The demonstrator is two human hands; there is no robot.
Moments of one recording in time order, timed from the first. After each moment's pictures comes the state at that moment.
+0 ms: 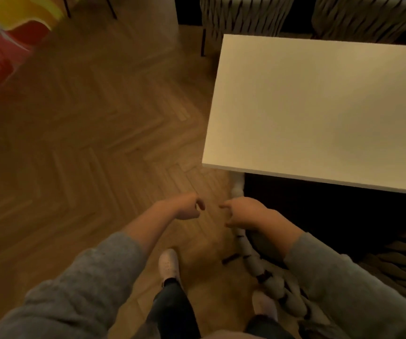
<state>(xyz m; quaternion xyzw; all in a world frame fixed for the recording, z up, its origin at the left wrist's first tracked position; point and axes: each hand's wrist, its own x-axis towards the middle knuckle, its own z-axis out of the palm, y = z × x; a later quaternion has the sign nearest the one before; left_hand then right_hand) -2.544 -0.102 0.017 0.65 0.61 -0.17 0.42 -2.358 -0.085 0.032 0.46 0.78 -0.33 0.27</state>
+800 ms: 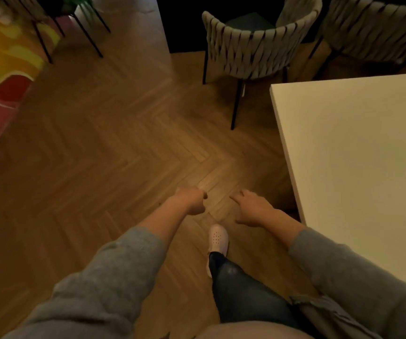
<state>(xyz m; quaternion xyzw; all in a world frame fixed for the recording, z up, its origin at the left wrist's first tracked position) -2.813 0.197 0.025 0.71 0.58 -0.28 0.29 -2.628 0.177 0.006 0.55 0.75 -0.30 0.20</state>
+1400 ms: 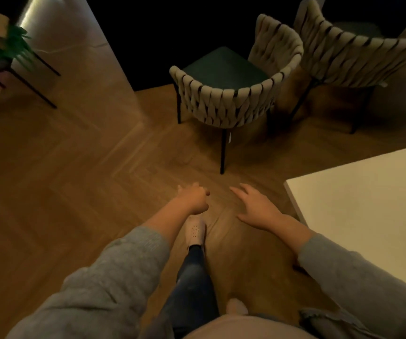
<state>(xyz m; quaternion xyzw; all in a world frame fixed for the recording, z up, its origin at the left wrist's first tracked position) -2.826 0.615 0.028 0.77 0.52 -0.28 0.25 -2.641 0.545 0.013 0.64 0.69 -0.32 0.03</state>
